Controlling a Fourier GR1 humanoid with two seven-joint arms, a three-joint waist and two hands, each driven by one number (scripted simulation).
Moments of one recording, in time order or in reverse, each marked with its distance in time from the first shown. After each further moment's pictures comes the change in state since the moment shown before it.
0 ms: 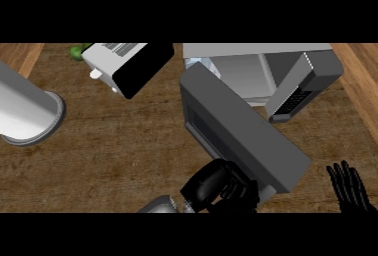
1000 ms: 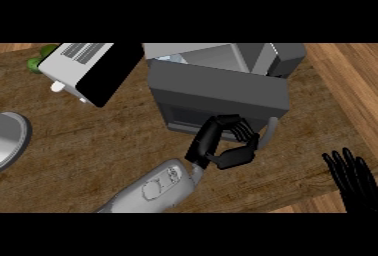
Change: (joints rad) left arm -0.293 0.001 0.017 0.272 0.393 0.389 -0.178; right arm 0.040 -0.089 0.116 -0.363 -0.161 0.066 0.170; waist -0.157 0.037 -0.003
